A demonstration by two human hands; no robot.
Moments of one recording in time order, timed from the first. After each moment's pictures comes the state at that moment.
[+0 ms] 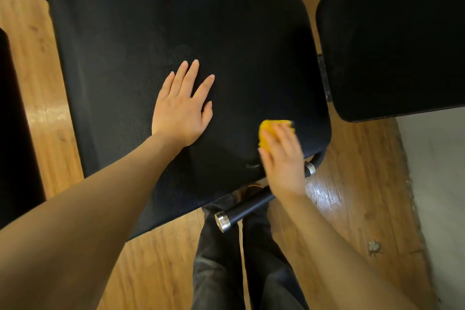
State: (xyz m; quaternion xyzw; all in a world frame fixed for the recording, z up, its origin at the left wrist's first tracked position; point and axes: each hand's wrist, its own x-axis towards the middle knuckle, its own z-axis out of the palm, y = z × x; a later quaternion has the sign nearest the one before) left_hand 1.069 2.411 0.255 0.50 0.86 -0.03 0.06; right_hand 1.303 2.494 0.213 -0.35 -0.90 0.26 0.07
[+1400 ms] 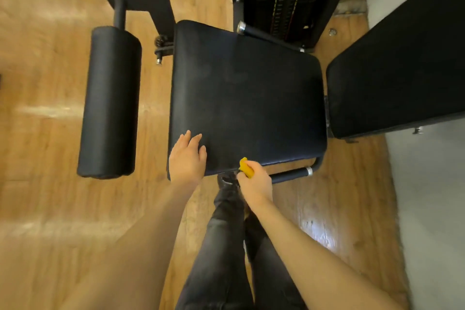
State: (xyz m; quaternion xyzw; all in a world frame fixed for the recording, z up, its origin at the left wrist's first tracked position) left_hand 1.168 2.265 0.391 0.14 0.97 0.09 0.19; right_hand 1.294 2.377 0.391 -0.48 -0.68 0.55 -0.11
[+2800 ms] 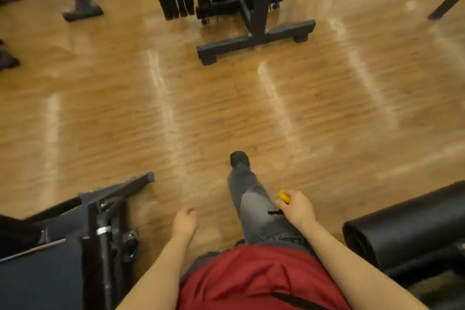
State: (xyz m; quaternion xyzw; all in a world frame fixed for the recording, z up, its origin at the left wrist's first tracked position) left_hand 1.304 1.609 0.412 -0.62 0.61 0.47 0.14; right_hand 1.085 1.812 0.442 0.14 -0.90 0.16 -0.38
